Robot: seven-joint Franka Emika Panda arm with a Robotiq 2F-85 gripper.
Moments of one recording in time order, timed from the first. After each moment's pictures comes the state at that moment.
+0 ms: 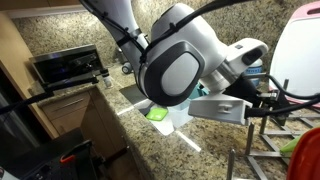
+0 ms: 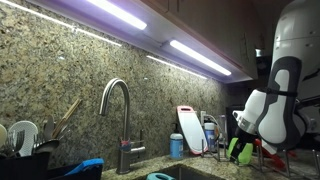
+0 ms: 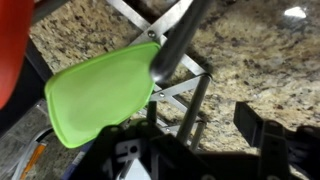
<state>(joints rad) 0.05 0.59 -0.52 -2.29 -0.04 3.46 -0.25</state>
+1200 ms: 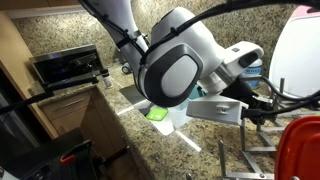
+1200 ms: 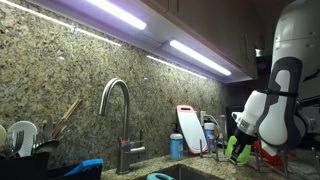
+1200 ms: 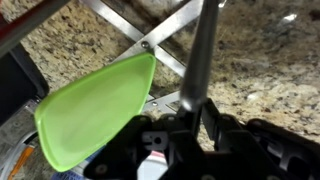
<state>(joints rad) 0.03 0.59 -0.49 -2.29 -0.05 3.45 -0.25</state>
